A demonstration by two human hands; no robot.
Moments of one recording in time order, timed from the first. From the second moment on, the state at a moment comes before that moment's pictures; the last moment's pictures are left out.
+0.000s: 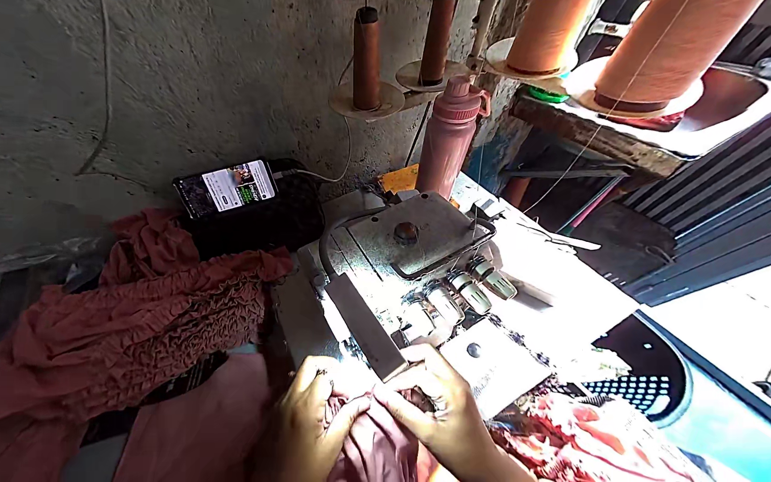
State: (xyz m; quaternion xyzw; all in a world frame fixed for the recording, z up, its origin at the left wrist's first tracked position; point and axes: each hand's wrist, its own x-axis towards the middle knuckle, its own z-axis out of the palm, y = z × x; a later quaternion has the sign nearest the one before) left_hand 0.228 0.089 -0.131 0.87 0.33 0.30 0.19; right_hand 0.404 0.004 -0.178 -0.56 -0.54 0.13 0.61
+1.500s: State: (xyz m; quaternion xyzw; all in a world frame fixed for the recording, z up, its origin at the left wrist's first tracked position) left_hand 0.265 0.086 -0.123 0.84 0.45 0.30 0.08; right_hand 0.404 0.013 -0.182 -0.62 -0.51 0.11 0.59
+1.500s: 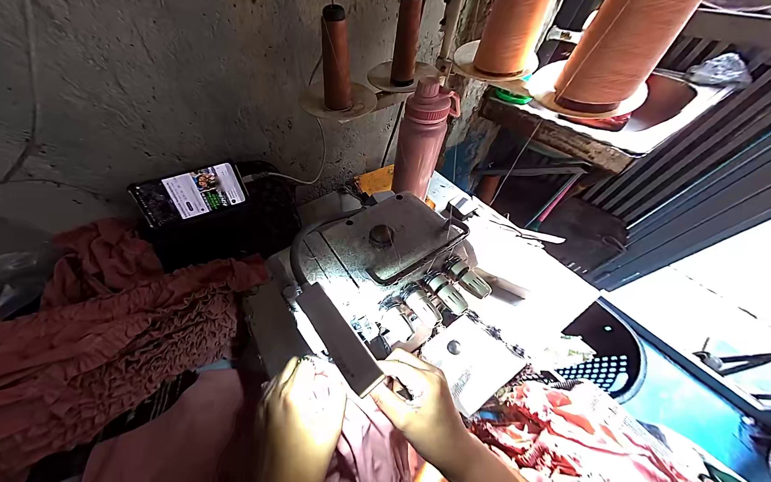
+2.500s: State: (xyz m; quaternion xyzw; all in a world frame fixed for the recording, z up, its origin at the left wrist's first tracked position) left_hand 0.257 0.120 -0.143 0.81 0.46 0.34 0.11; right_hand 0.394 0.027 -0.176 -0.65 -0.44 0.16 0.60
